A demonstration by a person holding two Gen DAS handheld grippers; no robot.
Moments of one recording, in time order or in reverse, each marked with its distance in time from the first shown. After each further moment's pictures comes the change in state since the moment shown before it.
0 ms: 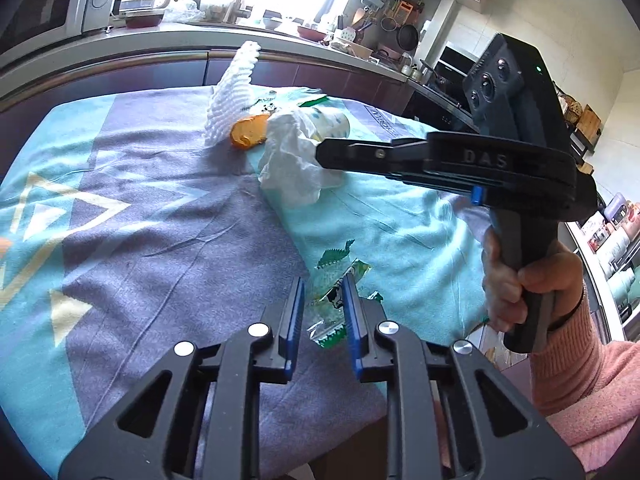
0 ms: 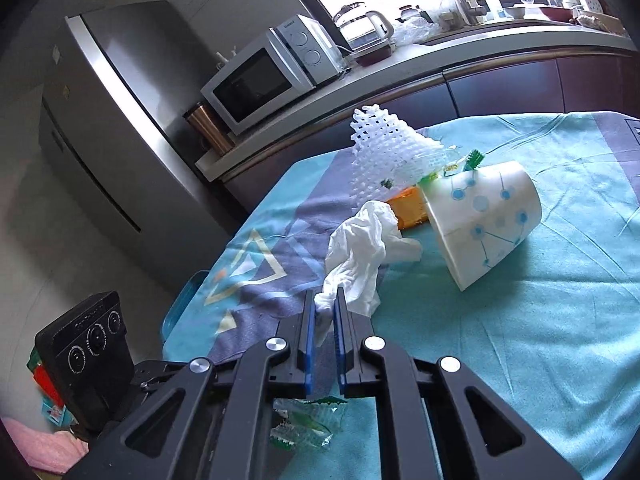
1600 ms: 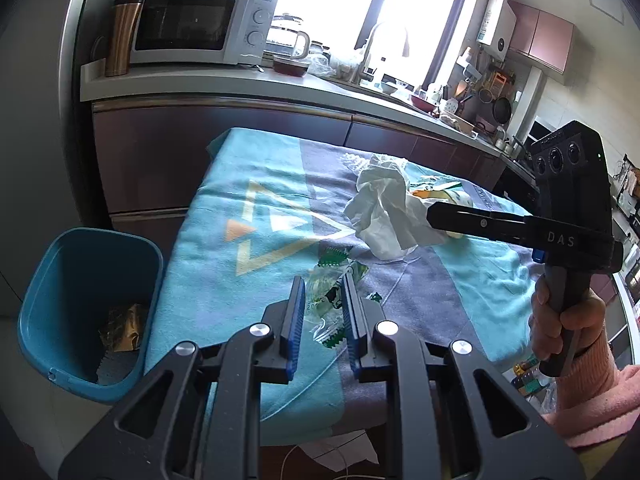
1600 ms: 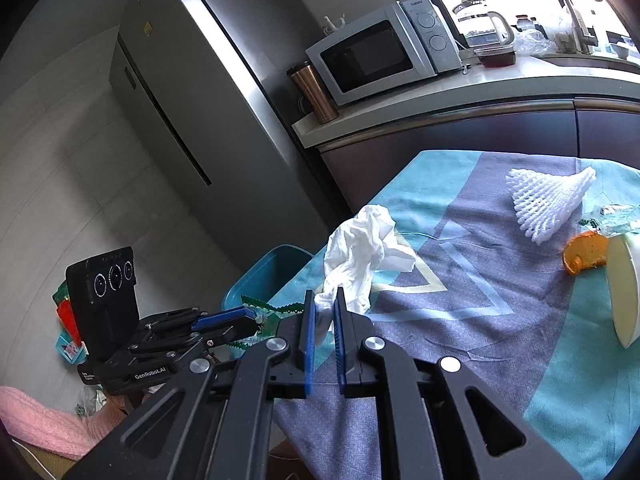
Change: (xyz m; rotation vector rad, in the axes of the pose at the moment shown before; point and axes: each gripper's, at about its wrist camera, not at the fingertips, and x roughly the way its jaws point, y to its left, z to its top) left arm -0.157 0.088 -0.040 -0.196 -0.219 0.330; right arm 0.057 0.111 0.002 -0.225 0.073 0.211
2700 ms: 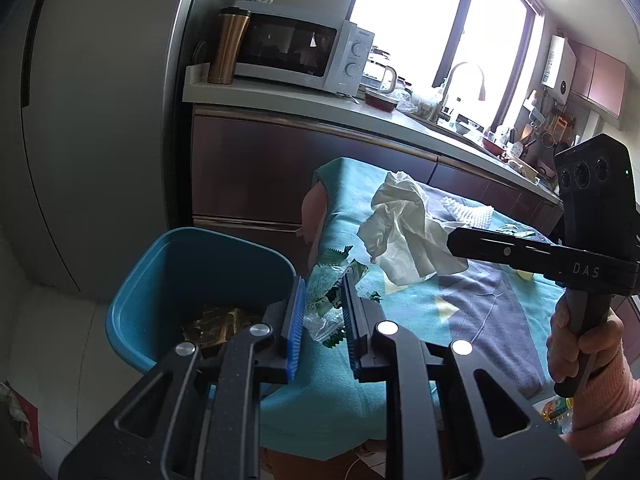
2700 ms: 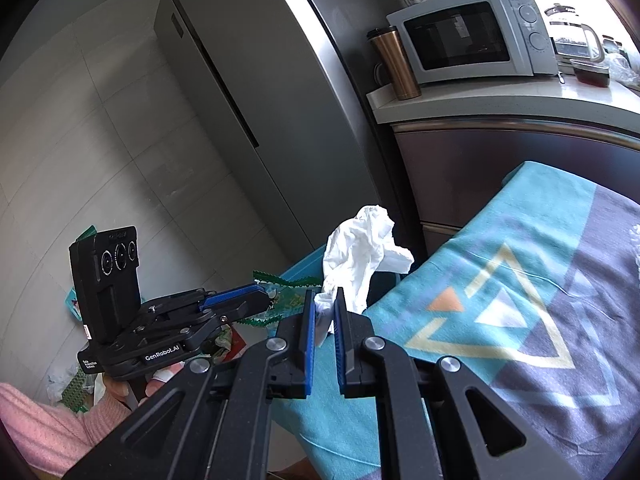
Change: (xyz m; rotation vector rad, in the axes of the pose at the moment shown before) left arm -0.060 0.090 -0.005 -0.135 -0.101 0.220; right arm 0.102 0.076 0.024 -0.160 0.106 0.128
